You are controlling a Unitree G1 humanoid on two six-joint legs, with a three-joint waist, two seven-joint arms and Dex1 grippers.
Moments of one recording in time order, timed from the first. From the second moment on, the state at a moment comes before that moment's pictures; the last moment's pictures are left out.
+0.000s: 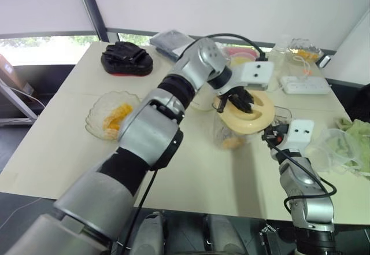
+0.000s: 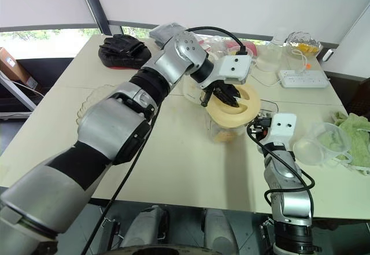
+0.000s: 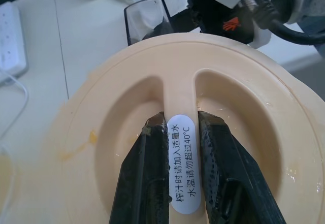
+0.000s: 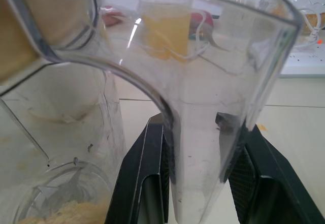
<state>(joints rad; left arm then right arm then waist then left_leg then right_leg) -1.61 -0.09 -0.22 1.33 0.32 -0.09 -1.37 -0.02 -0.25 -0.20 -0.32 0.21 0.39 0.02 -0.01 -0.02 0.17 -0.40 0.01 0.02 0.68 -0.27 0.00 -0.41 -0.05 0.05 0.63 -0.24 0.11</state>
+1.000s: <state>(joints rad) -1.51 -0.12 -0.21 1.27 0.27 0.01 -1.26 0.04 -0.21 -0.21 -0.40 0.18 0.49 -0.05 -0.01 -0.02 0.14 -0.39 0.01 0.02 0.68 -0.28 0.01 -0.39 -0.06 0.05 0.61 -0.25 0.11</state>
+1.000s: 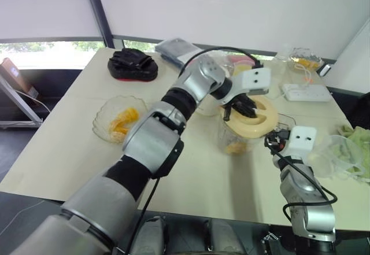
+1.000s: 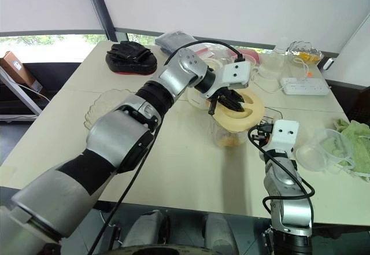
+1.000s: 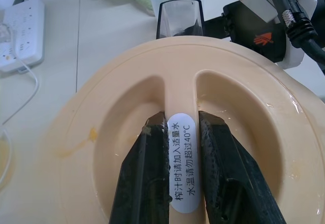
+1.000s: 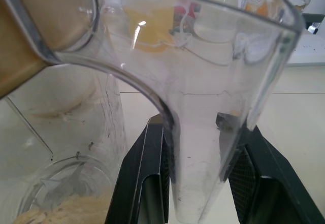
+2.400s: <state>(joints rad) -1.57 0.06 0.63 1.25 -0.57 0.40 -0.89 -0.08 -0.24 -0.21 -0.32 0.17 0.44 0.09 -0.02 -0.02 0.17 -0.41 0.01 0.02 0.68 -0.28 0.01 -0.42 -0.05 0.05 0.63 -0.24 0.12</state>
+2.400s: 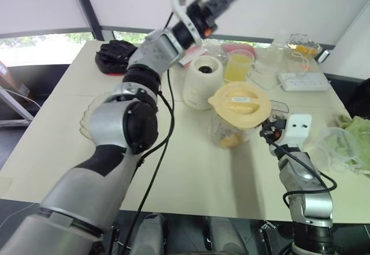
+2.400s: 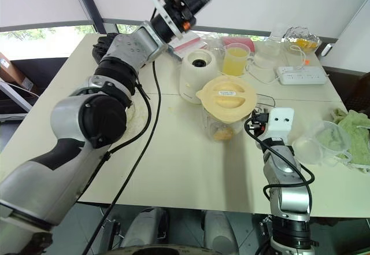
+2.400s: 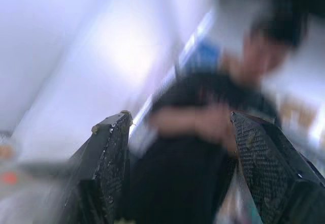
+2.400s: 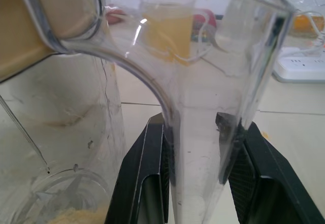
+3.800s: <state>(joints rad) -0.55 0.16 -0.06 0.16 -0.07 0.35 -0.51 -1.14 -0.53 -0.26 0.36 0.34 0.76 0.15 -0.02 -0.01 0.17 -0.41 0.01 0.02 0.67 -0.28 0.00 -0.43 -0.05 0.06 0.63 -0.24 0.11</state>
